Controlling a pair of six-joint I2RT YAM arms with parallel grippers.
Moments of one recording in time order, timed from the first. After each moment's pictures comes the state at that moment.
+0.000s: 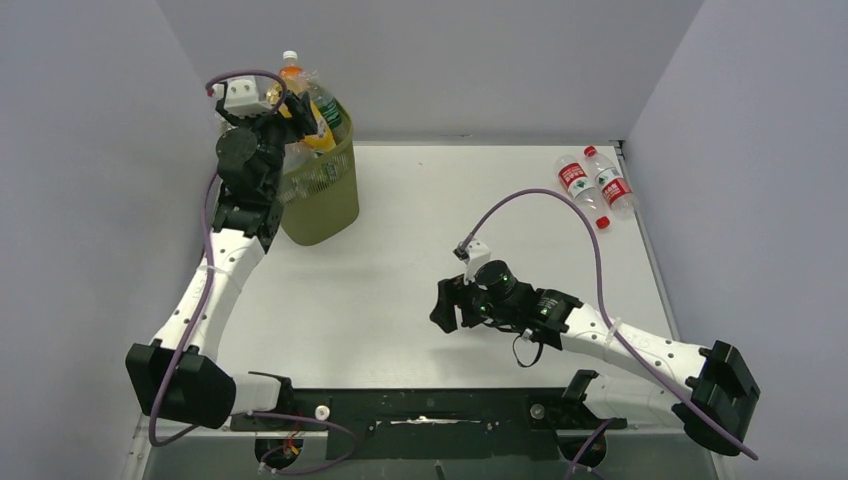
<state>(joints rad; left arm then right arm) -0.19 1.33 1.26 0.30 -0.20 -0.18 0.92 1.07 0.69 -0.28 0.00 0.50</state>
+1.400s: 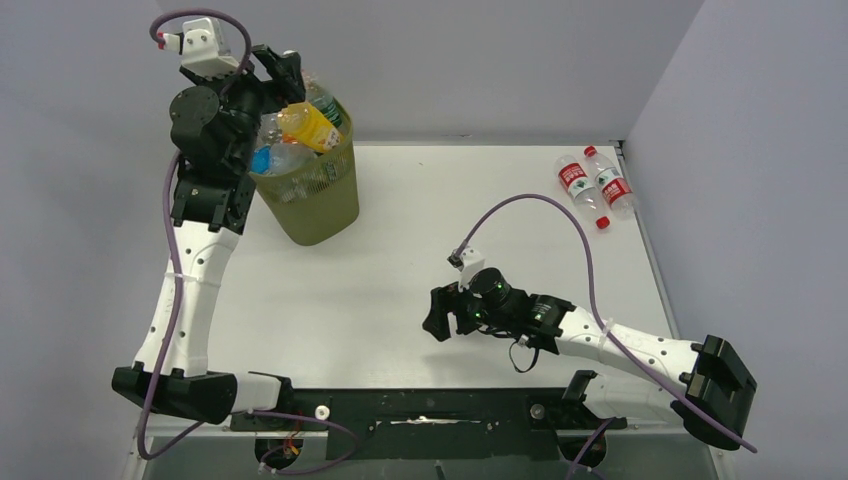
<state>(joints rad) -0.19 1.33 1.66 -0.07 -0.14 -0.27 0.97 1.10 0.65 -0.22 -0.01 0.53</state>
